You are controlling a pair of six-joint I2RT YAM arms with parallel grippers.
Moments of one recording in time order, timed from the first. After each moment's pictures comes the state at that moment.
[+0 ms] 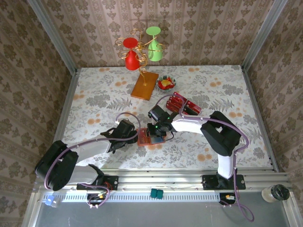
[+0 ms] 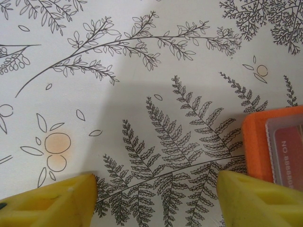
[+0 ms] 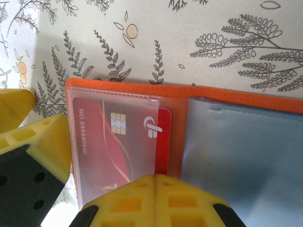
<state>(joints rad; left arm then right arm) -0.71 1.29 0.47 -0.19 -0.21 -0.66 0.79 1.90 1.14 -0.30 -0.29 0.74</state>
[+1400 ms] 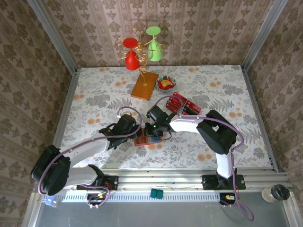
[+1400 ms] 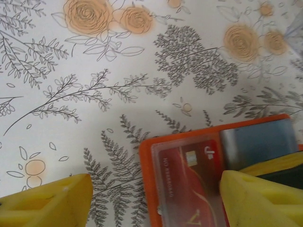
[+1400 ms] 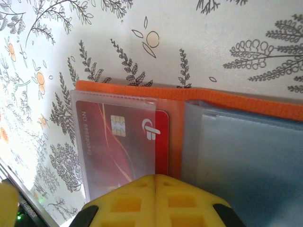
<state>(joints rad) -0.76 1.22 0.59 -0.28 -0.21 -0.68 0.79 1.95 1.15 -0.21 -0.35 0.81</state>
